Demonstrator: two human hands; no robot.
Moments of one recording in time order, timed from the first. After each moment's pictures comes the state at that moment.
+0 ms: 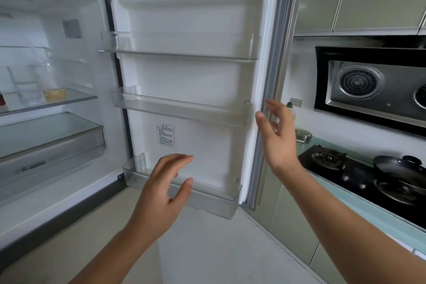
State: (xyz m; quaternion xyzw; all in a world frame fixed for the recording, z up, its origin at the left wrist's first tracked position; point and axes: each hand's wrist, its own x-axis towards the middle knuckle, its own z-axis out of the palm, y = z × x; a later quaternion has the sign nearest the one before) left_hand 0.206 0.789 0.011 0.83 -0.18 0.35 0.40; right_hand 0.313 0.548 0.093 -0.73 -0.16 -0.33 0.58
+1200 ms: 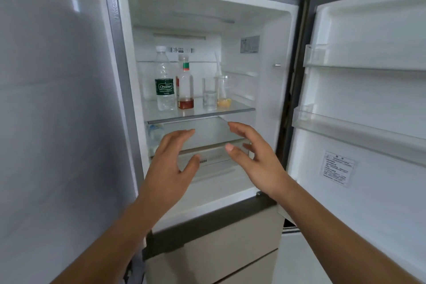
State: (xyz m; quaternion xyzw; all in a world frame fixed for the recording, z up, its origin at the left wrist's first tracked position) left_hand 0.120 1.088 0.067 0.85 0.17 0.42 0.28; right_hand 0.281 0.942 0.081 -0.67 -0.51 0.02 0.54
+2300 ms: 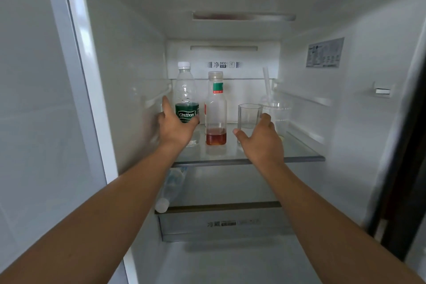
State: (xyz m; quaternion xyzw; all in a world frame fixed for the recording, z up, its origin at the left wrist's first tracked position) left_hand 0.318 1.331 0.146 0.67 0.45 0.51 0.30; right_hand 0.480 1.210 0.125 -0.79 -0.42 -0.07 0.44
